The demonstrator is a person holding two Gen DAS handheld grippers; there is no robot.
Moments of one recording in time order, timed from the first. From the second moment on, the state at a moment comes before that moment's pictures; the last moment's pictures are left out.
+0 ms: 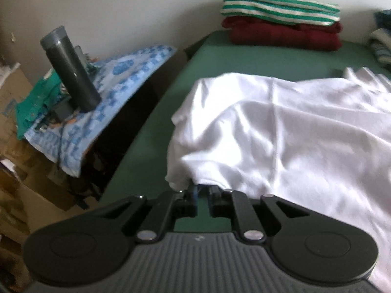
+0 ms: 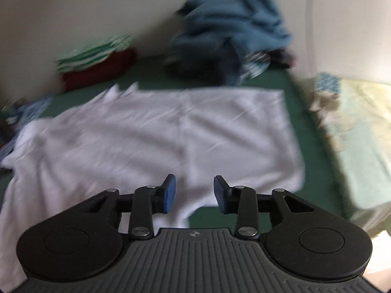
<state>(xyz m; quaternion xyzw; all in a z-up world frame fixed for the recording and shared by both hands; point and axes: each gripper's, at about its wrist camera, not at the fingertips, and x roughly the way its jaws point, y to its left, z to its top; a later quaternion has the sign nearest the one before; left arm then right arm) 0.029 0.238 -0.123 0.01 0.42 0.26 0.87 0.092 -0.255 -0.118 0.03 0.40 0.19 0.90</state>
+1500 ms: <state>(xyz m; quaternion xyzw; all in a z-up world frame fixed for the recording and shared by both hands) -0.224 0.169 -0.094 -0.10 0.49 -0.03 0.87 -0.141 -0.249 -0.113 0.02 0.37 0.10 0.92</state>
